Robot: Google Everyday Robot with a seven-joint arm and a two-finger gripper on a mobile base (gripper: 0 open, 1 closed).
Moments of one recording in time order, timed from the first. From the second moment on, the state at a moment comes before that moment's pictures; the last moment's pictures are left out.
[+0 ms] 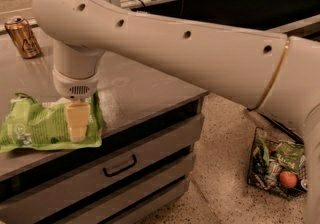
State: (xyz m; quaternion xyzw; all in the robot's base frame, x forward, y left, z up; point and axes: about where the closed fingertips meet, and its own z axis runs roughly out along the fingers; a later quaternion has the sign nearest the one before) arm 0.488 0.197 0.843 -0.82 0.55 0.07 0.17
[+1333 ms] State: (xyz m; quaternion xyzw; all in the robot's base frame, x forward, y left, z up) arm 0.490 0.200 0.842 -0.82 0.55 0.07 0.16
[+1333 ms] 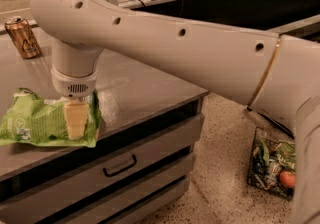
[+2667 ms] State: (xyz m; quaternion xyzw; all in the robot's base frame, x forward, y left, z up) arm 0.489 0.223 0.919 -0.84 0.50 0.03 0.19
